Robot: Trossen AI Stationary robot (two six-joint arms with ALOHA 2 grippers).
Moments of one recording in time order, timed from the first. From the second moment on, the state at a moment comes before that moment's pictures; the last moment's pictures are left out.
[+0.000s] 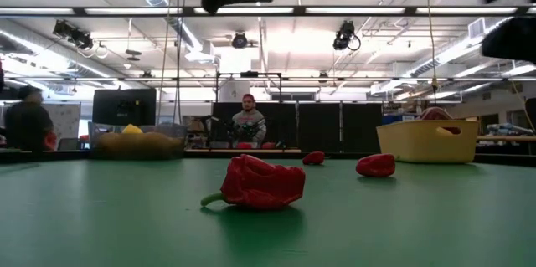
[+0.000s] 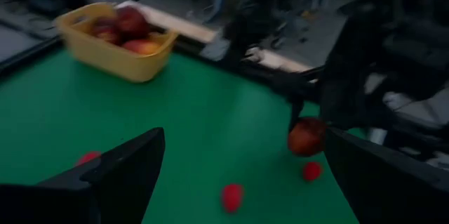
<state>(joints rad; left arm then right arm) -0.19 1.40 1.05 0.02 -0.32 -0.42 0.67 1.51 0.98 -0.85 0.01 0.75</state>
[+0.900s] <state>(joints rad) 0.12 1.32 0.97 -0.31 0.04 -0.04 -0.30 1.28 0.98 -0.80 0.09 0.46</state>
